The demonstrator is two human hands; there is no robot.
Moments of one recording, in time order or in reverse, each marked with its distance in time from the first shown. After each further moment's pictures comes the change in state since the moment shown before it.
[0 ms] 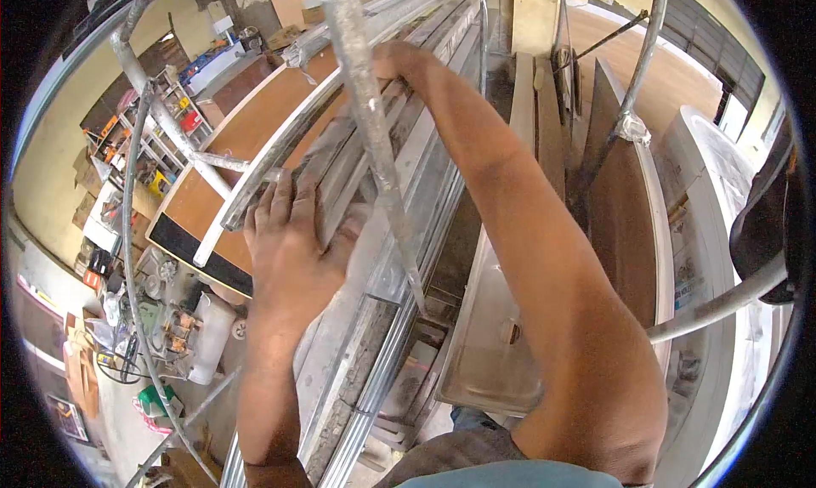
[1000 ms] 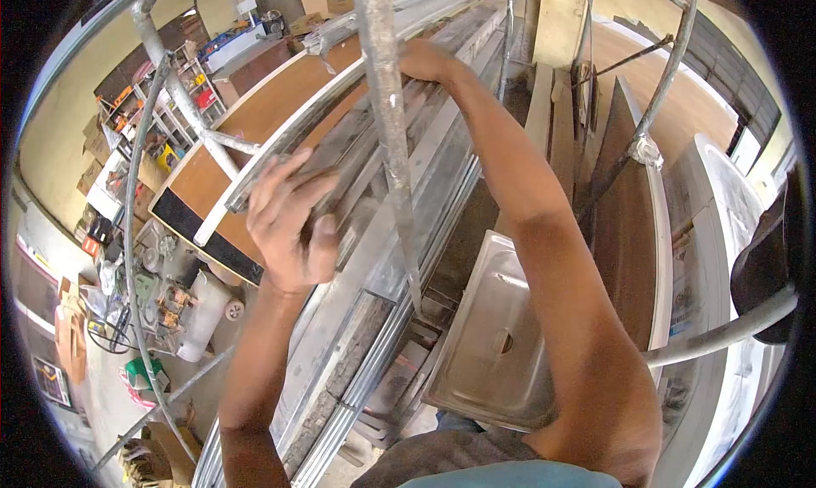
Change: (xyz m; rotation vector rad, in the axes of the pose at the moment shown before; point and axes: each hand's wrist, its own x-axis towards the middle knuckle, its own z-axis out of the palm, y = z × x) left_hand 0.017 -0.030 0.030 -0.404 0.610 0.395; right_hand -0.022 0.017 0.017 0.202 0.309 -0.336
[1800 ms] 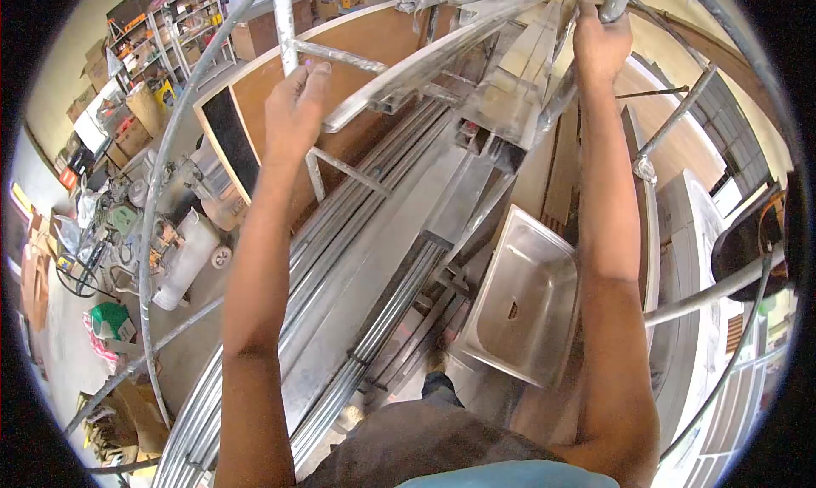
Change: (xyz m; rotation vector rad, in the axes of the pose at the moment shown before) left_hand -0.065 -0.164 -0.127 -0.264 -0.035 -0.804; right_hand -0.101 -0.253 -0.061 0.102 1.004 0.255
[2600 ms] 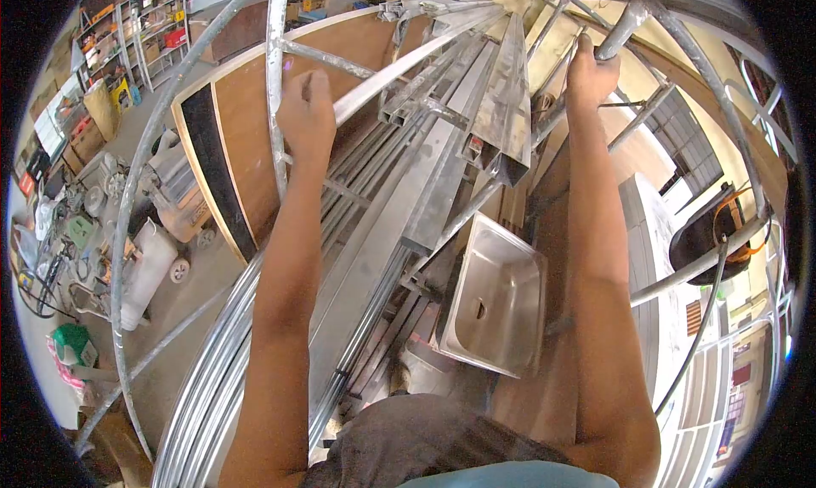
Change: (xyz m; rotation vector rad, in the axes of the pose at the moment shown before) left_hand 0.010 -0.032 0.038 -0.220 0.456 -0.045; right_hand 0.001 -0.012 0.016 -0.299 0.342 -0.051
